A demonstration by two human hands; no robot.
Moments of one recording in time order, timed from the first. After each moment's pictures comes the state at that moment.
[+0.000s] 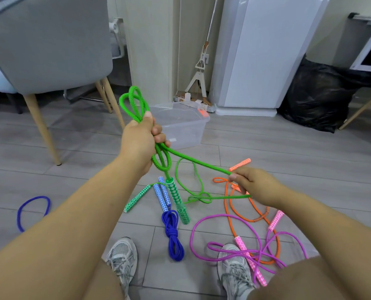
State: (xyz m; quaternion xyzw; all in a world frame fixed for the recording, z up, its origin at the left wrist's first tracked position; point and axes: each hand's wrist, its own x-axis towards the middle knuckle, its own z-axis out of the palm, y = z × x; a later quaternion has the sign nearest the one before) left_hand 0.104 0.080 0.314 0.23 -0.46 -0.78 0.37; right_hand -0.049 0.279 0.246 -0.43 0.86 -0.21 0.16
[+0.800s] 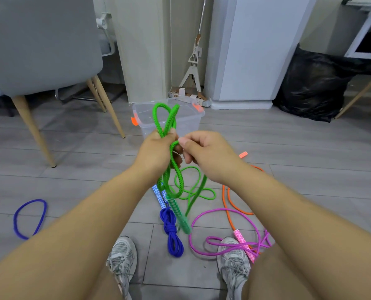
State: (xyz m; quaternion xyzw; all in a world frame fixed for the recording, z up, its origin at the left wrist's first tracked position) left_hand 0.093 0.109 0.293 0.27 -0.64 -0.67 0.26; right_hand 0.024 0.207 0.302 -0.42 0.71 -0.52 0.20
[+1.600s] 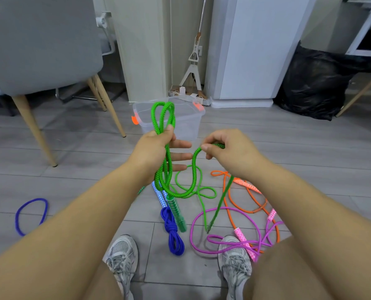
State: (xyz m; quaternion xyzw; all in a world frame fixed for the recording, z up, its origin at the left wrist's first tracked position) left_hand 0.102 0.106 0.299 0.26 -0.59 -0.74 0.18; right_hand -0.004 0.234 0.305 -0.43 0.82 -0.37 0.10
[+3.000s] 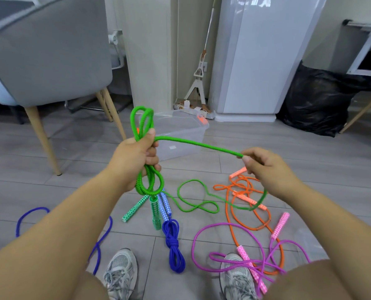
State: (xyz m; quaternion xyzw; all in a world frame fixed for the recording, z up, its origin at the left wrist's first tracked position) left_hand 0.116 0.066 0.304 0.24 -0.53 -0.78 0.25; right_hand -0.050 0.277 0.288 -0.36 0.81 -0.45 0.09
